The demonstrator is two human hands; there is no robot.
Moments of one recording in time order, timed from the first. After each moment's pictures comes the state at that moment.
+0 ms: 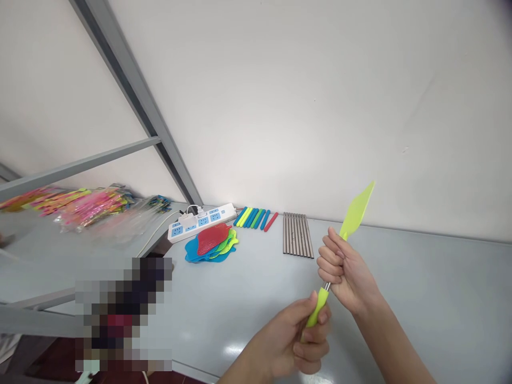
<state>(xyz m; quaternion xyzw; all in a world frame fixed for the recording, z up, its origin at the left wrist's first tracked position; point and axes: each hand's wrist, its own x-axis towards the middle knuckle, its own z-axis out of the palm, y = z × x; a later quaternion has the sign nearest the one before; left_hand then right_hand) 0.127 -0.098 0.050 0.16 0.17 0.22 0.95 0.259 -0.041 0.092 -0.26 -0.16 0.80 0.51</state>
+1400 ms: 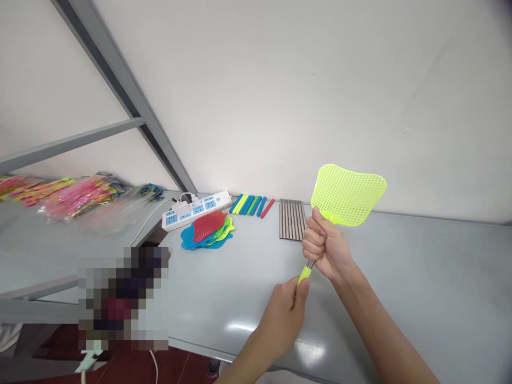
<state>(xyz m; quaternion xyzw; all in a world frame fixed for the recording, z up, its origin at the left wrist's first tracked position) 0.135 -0.108 0.035 0.62 0.54 0.29 0.49 0.244 -0.026 0.085 -0.24 -0.22 0.81 0.48</state>
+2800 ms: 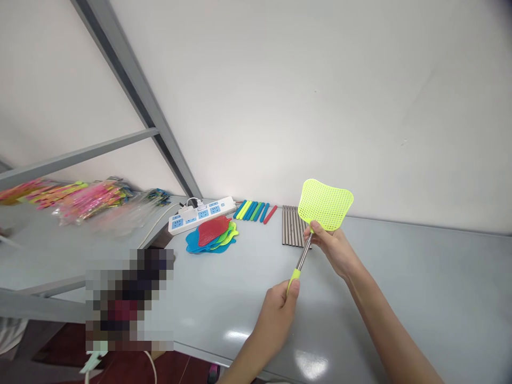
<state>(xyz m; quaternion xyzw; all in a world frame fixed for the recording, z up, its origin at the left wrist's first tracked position) 0.123 -0.107 0.023 0.54 0.55 0.33 0.54 0.263 -0.014 0.065 -0.39 -0.49 0.58 0.52</state>
